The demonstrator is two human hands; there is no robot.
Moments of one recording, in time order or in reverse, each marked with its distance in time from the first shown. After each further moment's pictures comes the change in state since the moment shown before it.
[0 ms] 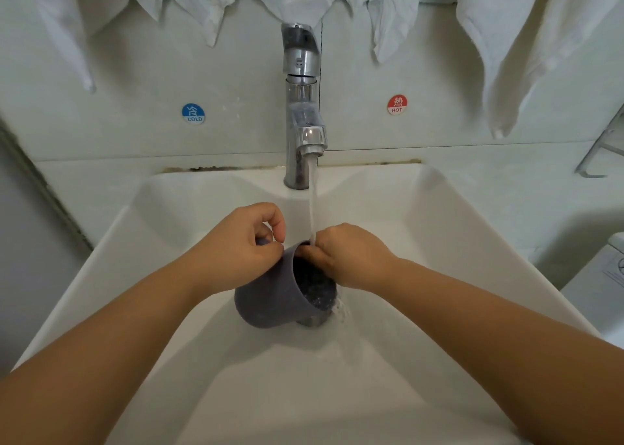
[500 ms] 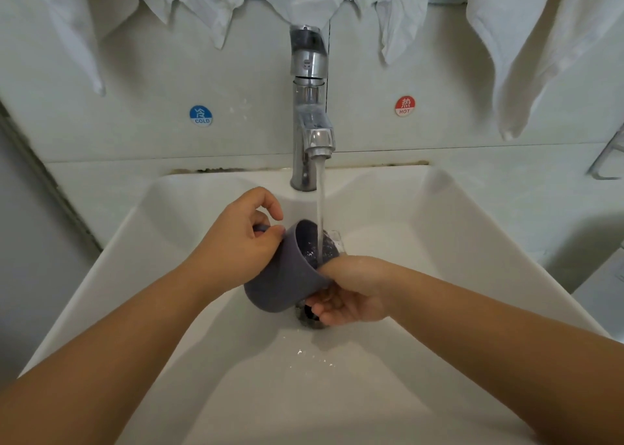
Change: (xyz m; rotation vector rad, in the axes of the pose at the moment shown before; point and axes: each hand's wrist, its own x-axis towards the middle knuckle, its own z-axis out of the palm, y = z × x) left_hand 0.003 0.000 0.002 -0.048 0.213 0.003; right_hand -0.009 -0.008 0.013 1.271 -0.486 0.657
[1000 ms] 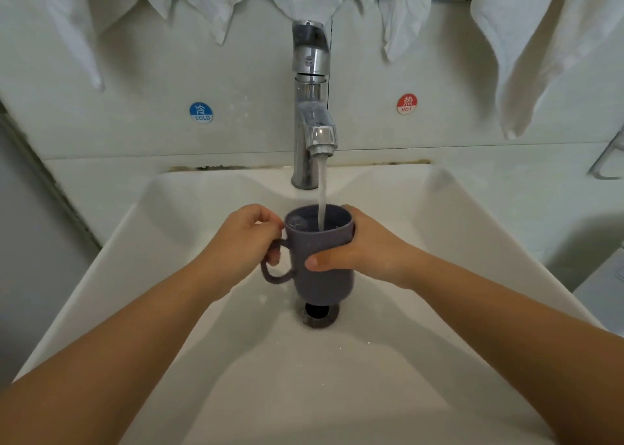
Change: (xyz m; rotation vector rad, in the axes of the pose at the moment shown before) left_hand 0.004 -0.002 0.009 -0.244 -0.033 -0.288; right_hand -0.010 -0.013 -0.026 -0.321 0.096 -0.748
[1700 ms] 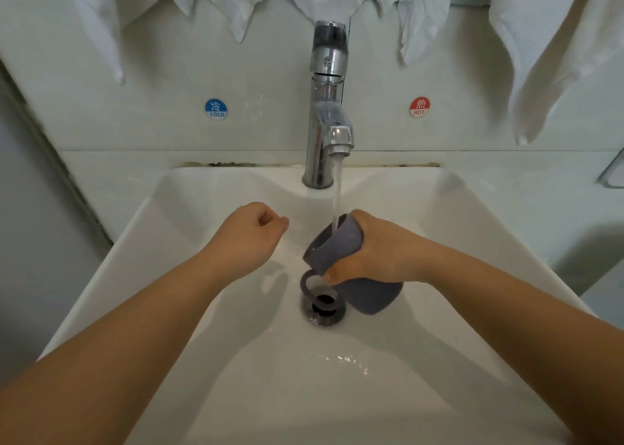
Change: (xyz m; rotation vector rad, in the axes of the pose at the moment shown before) left_hand 0.010 -0.011 -0.012 0.347 0.078 0.034; right_hand -0.001 -0.015 -0.002 -0.561 -0.043 0.313
